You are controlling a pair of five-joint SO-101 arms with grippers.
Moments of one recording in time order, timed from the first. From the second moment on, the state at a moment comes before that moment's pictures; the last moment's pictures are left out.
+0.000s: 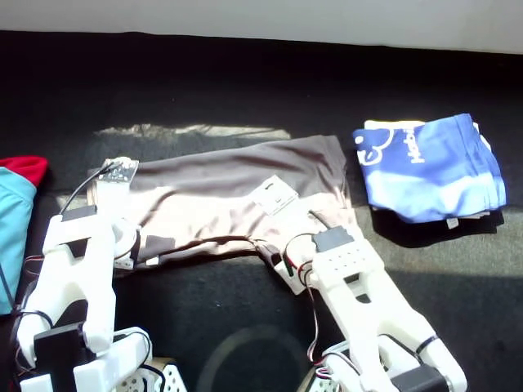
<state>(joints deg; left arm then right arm) -21.8 -14.0 55.3 50.2 -20.8 -26.5 -29.7 58.1 55.6 20.7</state>
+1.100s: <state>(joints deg) -21.8 -14.0 55.4 50.2 -20.8 -14.1 -26.8 40.4 57.7 15.7</state>
